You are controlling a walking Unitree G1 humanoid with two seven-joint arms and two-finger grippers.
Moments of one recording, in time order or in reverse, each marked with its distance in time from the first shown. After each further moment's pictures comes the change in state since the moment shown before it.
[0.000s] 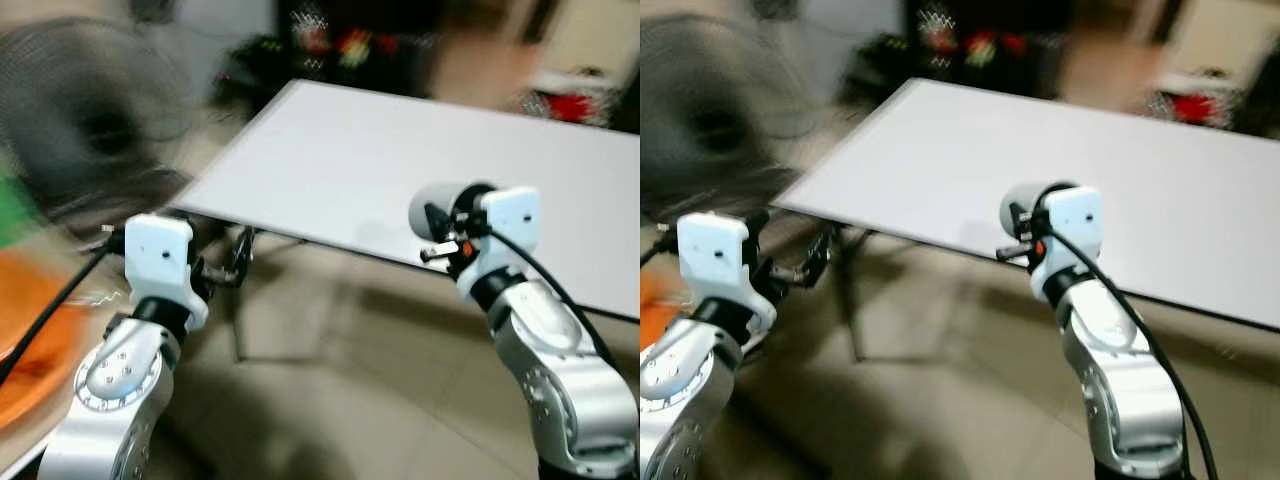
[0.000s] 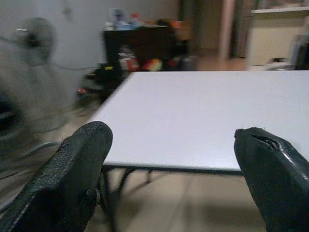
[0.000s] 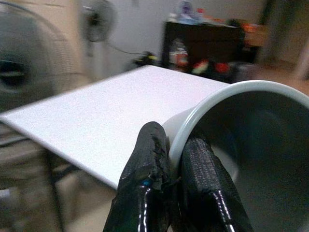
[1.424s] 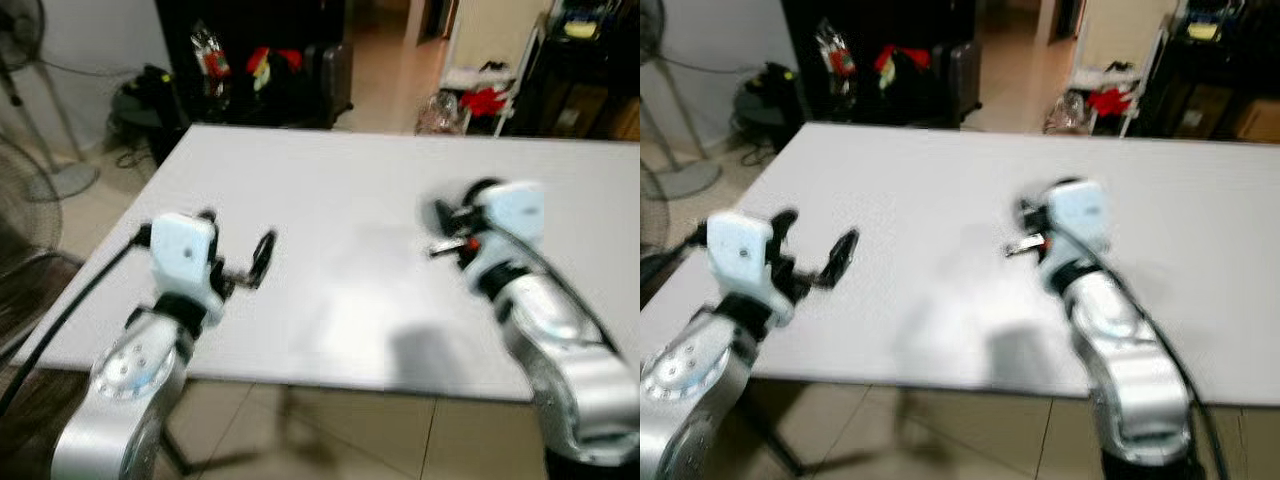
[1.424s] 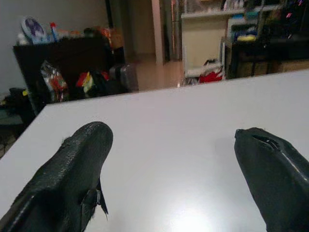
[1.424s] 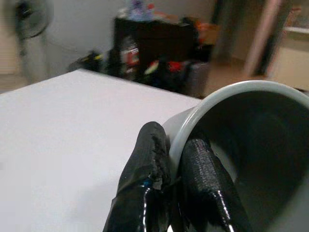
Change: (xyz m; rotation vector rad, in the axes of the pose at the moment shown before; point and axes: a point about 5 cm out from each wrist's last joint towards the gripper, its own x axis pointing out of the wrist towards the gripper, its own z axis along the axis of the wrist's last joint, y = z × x) left arm 0.007 -0.002 -0.010 0.014 0.026 -0.079; right arm 0.007 0.004 0.001 -0.053 0.030 0.061
